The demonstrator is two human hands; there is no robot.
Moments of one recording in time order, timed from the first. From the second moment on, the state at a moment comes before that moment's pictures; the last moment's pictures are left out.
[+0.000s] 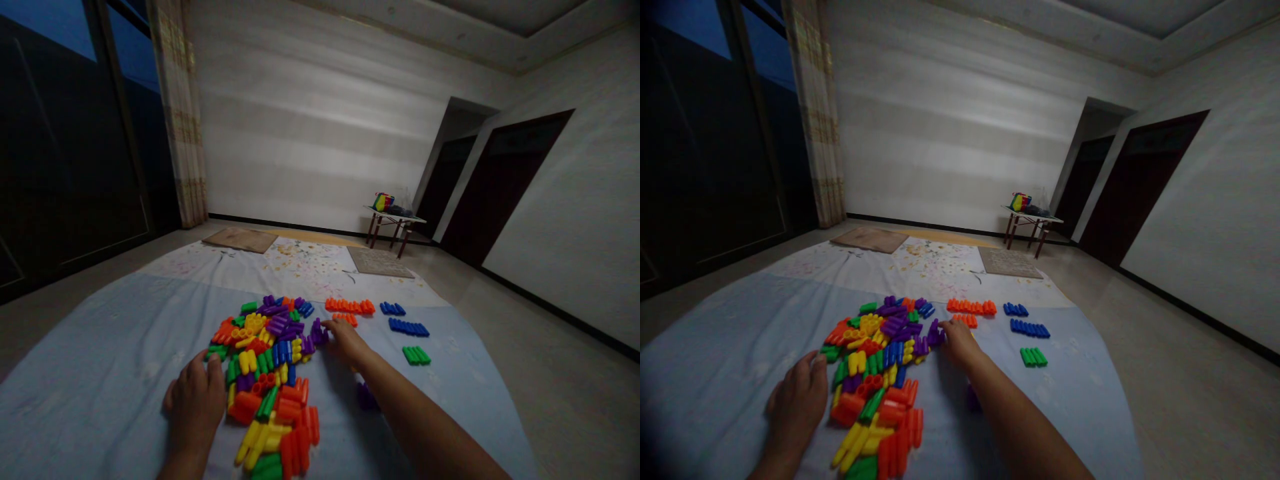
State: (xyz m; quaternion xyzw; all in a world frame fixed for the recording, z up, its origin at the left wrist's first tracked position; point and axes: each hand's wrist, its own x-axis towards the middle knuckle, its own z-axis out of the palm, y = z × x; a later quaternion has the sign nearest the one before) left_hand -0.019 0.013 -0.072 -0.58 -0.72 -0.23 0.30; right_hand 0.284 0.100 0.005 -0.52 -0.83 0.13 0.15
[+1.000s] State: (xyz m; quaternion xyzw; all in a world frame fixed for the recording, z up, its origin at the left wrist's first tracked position) left_hand 0.068 -0.020 -0.001 -0.72 -0.60 -0.36 -0.08; right_hand 0.261 -0.018 -0.011 -0.33 -0.85 0.18 0.36
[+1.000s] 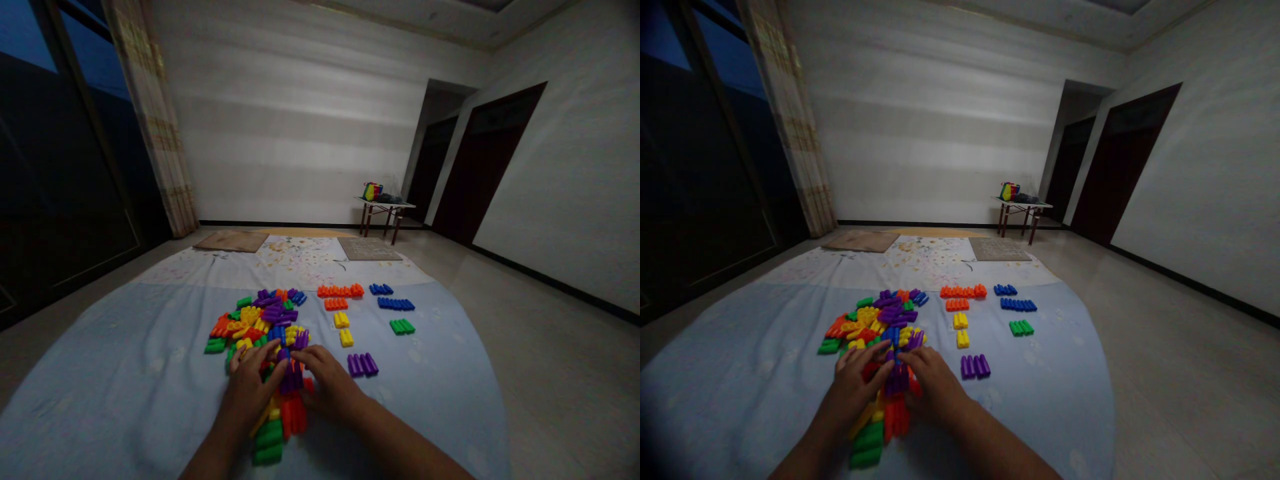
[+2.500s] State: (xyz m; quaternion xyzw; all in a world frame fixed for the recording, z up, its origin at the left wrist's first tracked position) left_hand 0.051 -0.011 -0.007 -0.65 -0.64 -0.41 -0.02; right_hand 0.393 -0.019 0.012 -0.53 -0.74 0.23 0.35
